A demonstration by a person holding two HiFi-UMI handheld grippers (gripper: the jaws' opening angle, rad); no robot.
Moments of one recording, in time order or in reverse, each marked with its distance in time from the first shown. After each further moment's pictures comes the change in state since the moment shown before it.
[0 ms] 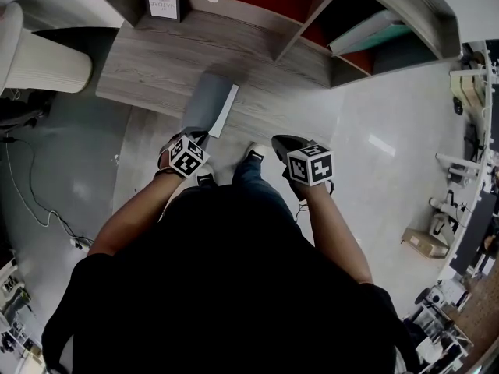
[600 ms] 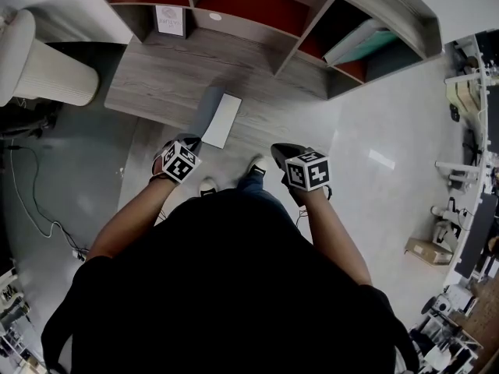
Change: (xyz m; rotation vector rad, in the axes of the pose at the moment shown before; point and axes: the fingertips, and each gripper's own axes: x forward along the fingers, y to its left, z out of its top) left arm -0.034 0.033 -0.012 0.012 -0.012 0.048; right arm -0.002 0.017 0.006 -0.030 -0.030 -0.013
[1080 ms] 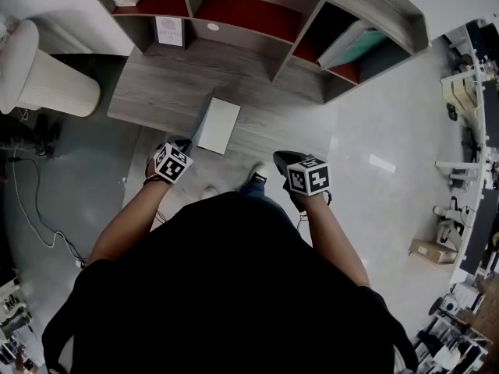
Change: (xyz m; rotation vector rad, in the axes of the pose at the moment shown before) left arm -0.020 0.034 -0.013 -0.015 0.012 0.063; right arm -0.009 0.000 -0.014 0.041 -0.030 -0.024
